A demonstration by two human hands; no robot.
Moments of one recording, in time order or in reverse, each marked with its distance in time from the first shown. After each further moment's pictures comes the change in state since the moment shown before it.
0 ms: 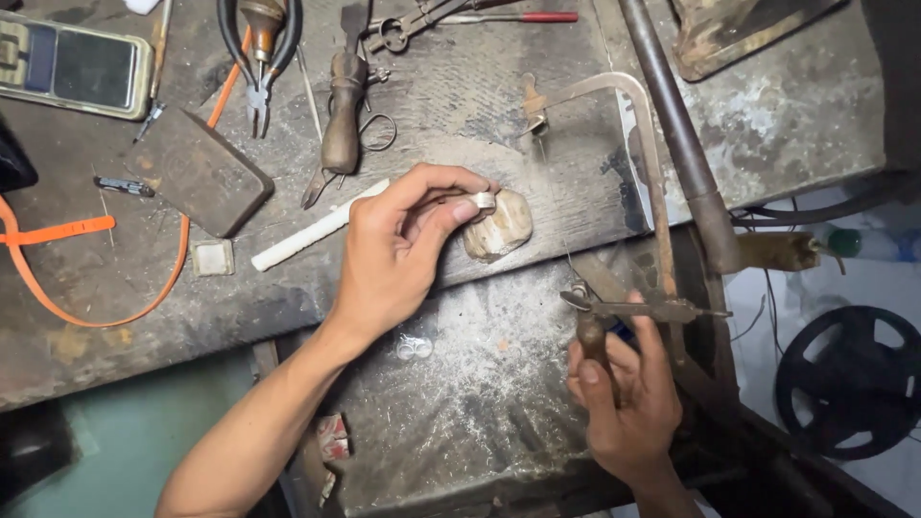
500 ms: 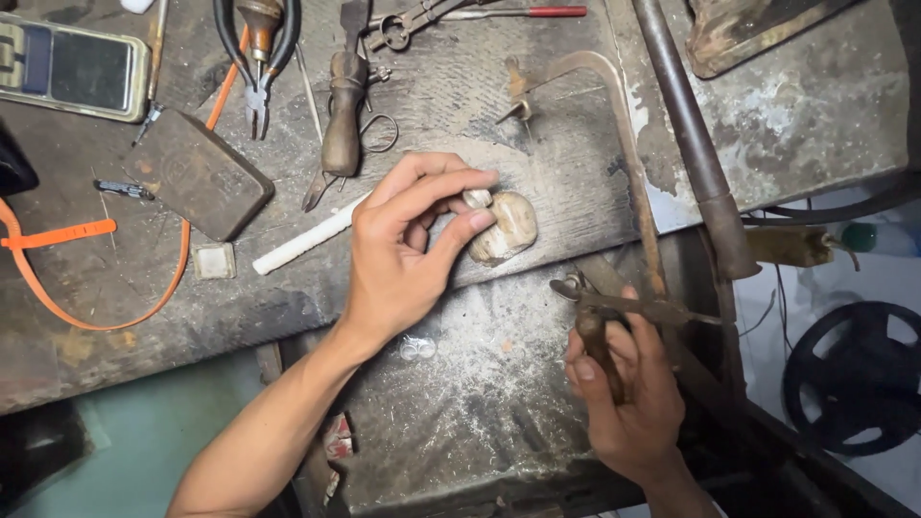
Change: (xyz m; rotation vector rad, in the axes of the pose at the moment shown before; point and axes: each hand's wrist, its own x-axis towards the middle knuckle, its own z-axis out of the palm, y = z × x) left_hand 0.000 -0.008 0.007 0.023 0.079 0.105; right_hand 0.011 -0.003 -0.004 0.012 -0.104 0.022
